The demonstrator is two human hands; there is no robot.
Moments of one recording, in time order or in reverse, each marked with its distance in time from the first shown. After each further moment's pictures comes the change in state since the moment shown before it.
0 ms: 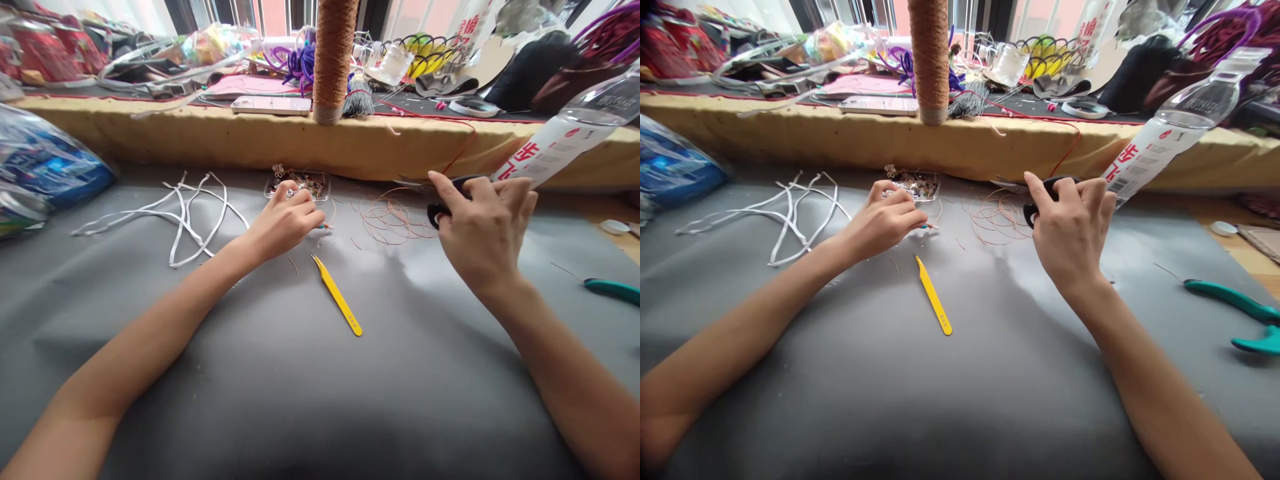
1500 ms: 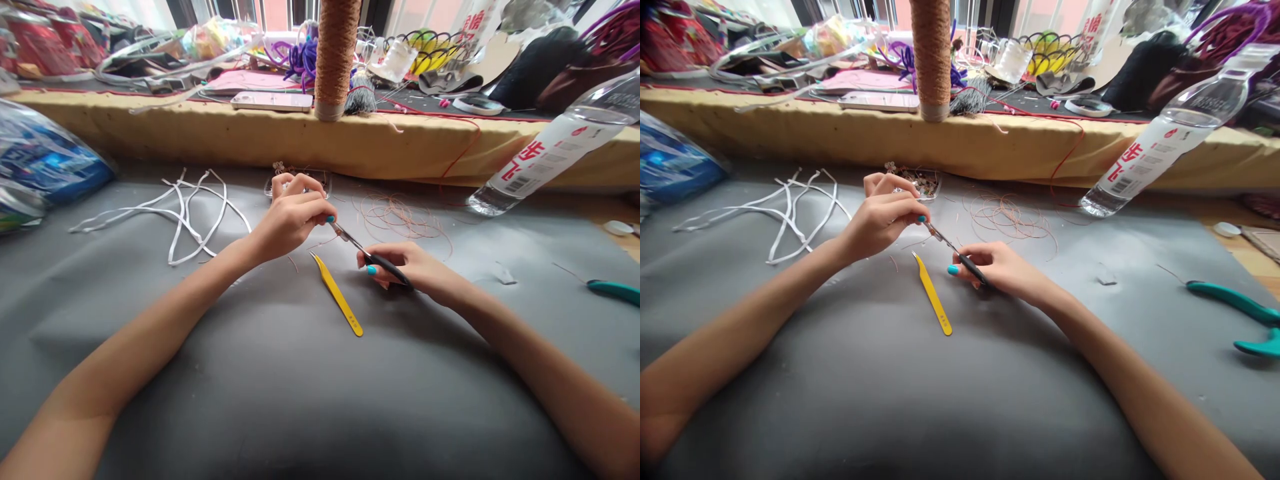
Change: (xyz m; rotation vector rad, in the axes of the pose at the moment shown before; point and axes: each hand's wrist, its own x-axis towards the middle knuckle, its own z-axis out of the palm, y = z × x) left_hand 0.006 0.012 -0.007 -0.345 0.311 -0.092; right_hand -0.010 -0.042 -0.002 1.228 -1.023 0.158
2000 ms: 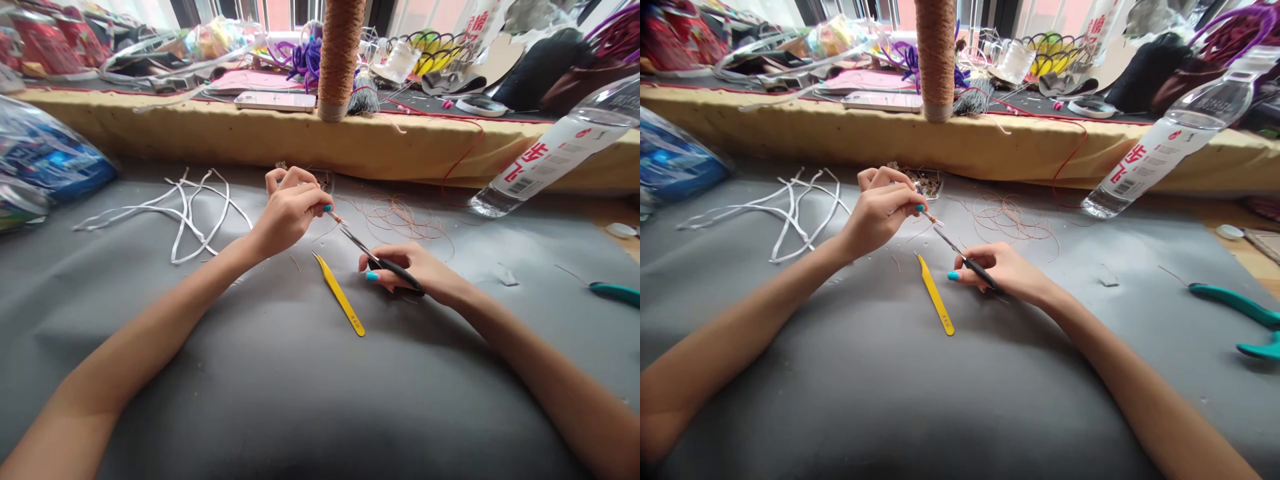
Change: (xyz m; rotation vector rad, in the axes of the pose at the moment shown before) left_hand 0.002 -0.001 -0.002 0.023 0.072 -0.130; right_hand -0.002 -0.002 -0.002 -0.066 0.002 0.027
